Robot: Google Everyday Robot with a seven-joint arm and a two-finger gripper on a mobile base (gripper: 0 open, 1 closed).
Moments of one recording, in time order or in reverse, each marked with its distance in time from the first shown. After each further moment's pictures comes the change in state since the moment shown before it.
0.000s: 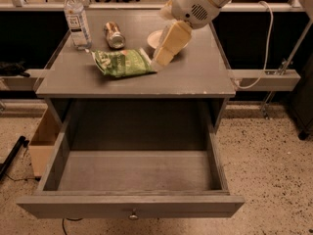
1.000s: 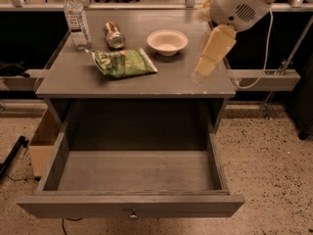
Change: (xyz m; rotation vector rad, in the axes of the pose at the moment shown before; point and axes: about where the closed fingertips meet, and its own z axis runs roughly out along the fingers) arm 0.048 0.040 -0.063 0.034 0.166 -0.011
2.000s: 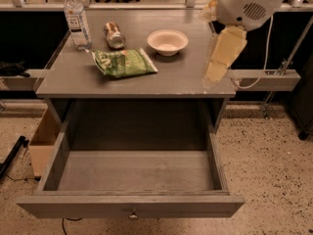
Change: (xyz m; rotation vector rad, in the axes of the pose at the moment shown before) arm 0.013 0.018 -0.021 0.020 0.123 -0.035
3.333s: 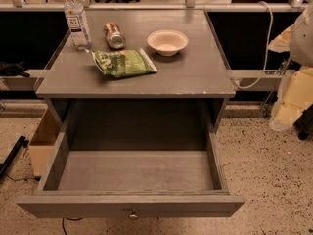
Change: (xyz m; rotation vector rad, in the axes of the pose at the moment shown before) arm 0.116 0.068 -0.039 0.041 0.238 0.171
